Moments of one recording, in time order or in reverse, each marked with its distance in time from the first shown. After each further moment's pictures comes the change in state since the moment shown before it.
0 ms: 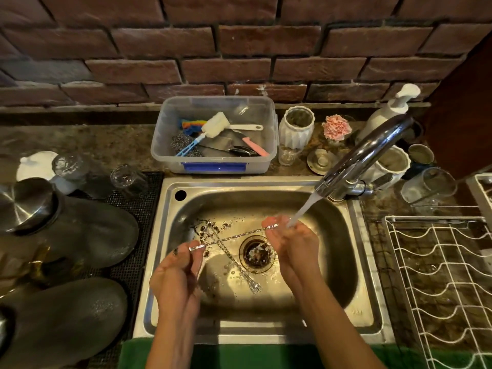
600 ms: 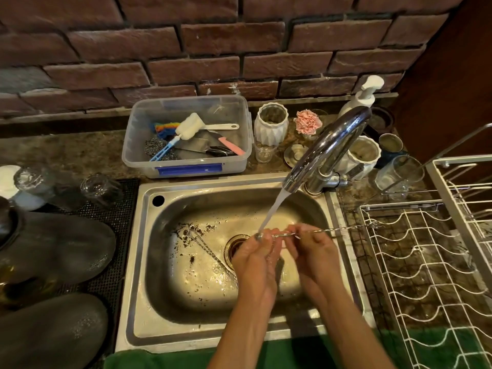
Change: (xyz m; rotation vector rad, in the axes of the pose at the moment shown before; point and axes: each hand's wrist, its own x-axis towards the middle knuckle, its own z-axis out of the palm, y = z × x) left_hand -0.077 -0.104 0.086 0.064 -0.358 -0.266; right_hand 0.001 -0.034 -0.077 -0.032 -0.015 -0.099
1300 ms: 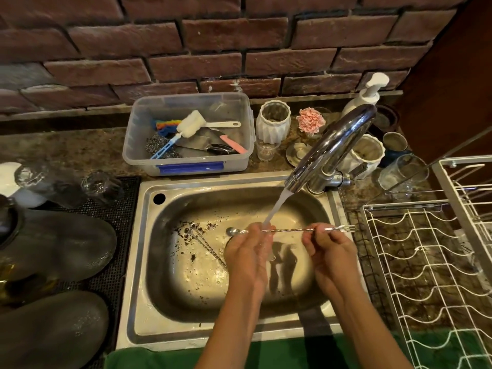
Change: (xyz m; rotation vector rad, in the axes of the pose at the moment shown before) left_hand 0.009 0.014 -0.002 0.005 0.028 -0.039; right_hand 0.016 -0.004 -0.024 0.035 -0.048 -0.080
